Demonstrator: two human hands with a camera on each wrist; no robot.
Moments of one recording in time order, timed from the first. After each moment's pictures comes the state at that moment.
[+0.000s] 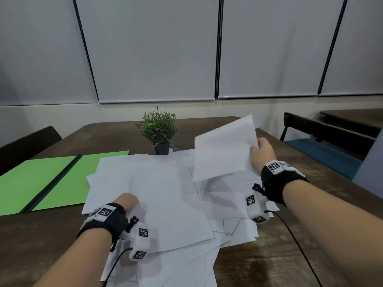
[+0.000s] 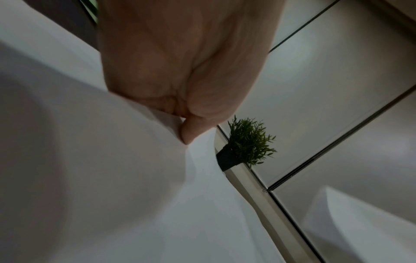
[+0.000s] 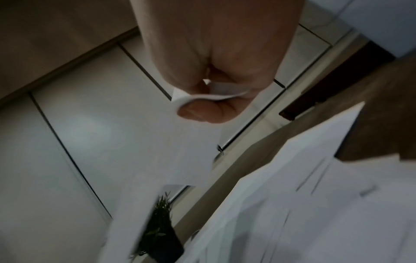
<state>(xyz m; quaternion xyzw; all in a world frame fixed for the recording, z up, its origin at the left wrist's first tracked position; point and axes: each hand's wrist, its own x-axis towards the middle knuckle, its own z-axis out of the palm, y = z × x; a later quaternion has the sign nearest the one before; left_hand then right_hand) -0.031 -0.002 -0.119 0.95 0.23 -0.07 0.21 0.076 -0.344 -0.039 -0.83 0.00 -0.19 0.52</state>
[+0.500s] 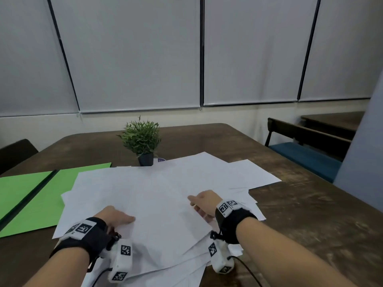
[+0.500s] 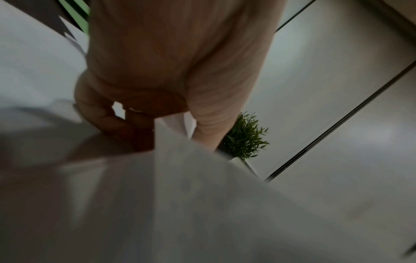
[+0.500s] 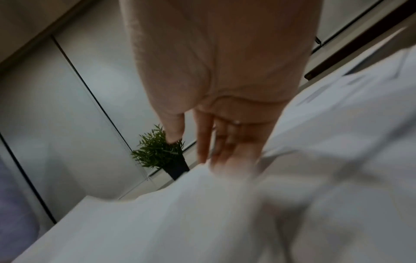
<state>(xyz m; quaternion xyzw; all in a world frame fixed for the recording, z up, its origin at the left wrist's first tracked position) -0.010 0.000 -0.122 0.84 0.34 -0.09 0.41 0.062 -0.274 -0.123 -0.89 -0.04 0.16 0.43</state>
